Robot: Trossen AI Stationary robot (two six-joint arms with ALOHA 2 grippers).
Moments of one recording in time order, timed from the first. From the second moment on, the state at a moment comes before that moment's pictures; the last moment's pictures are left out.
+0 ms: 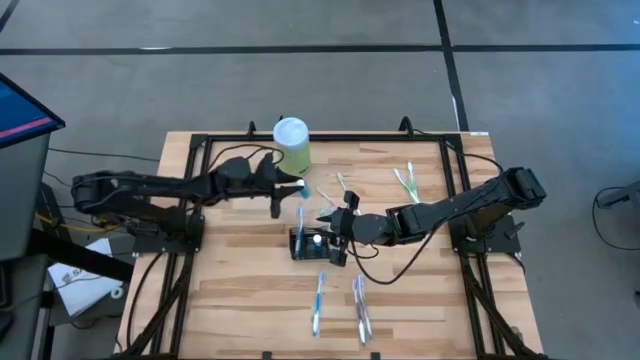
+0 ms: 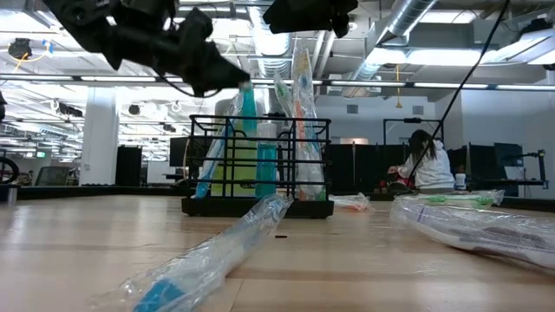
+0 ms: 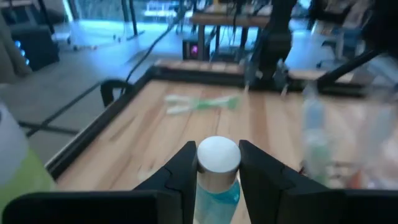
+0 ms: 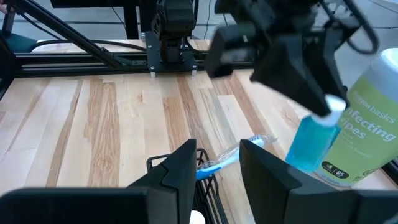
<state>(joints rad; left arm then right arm) 0.26 1.22 0.54 0.49 0.05 0.01 0.28 1.60 1.17 -0.05 0.50 0.13</state>
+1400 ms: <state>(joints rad) -0.05 1.31 0.54 0.53 0.01 -0.15 0.28 1.60 1.17 -0.05 0.50 0.12</state>
